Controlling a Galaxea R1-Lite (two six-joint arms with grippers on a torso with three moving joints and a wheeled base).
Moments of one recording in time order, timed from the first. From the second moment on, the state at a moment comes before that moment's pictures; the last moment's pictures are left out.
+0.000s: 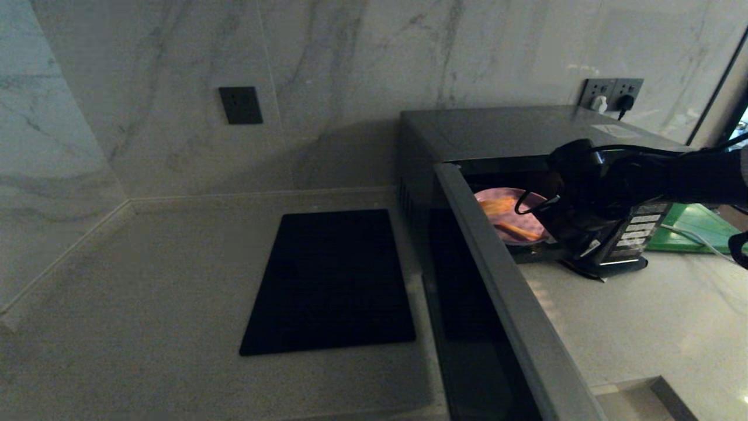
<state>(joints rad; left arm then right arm) 0.00 0.00 0.00 -0.04 0.03 -0.07 0.13 2.16 -1.77 0.46 -0.26 1.17</state>
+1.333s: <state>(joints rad) 0.00 0.00 0.00 -0.01 0.03 -0.07 0.13 2.16 -1.69 0.46 -0.21 1.17</state>
